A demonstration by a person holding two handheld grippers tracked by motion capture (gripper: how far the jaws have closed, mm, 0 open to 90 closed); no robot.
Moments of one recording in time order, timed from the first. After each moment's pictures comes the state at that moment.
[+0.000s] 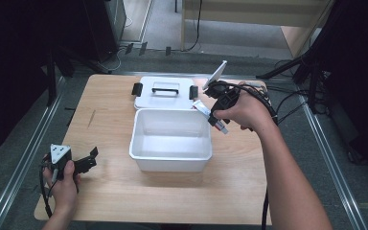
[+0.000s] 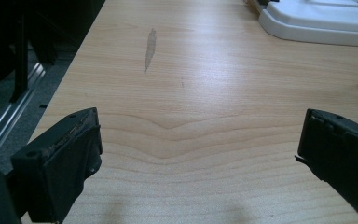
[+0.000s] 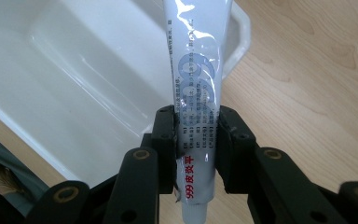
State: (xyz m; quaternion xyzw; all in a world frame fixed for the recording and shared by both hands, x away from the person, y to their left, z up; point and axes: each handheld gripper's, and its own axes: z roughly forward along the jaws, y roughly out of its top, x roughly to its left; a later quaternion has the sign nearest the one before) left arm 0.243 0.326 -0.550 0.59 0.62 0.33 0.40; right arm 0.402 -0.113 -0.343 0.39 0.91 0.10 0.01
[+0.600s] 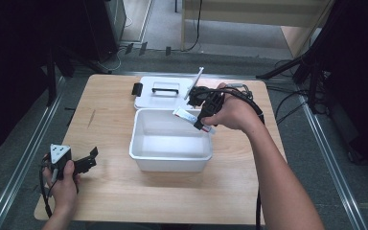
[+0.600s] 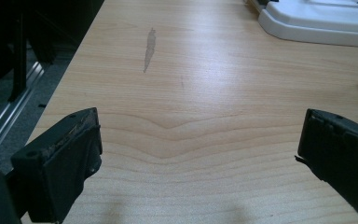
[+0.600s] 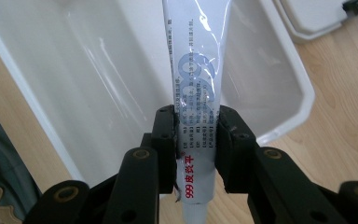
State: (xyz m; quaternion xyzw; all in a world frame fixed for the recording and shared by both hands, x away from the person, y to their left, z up) left arm 0.243 0.327 -0.550 0.59 0.62 0.33 0.40; right arm 0.388 -0.075 -0.350 0.23 0.97 0.12 0.02
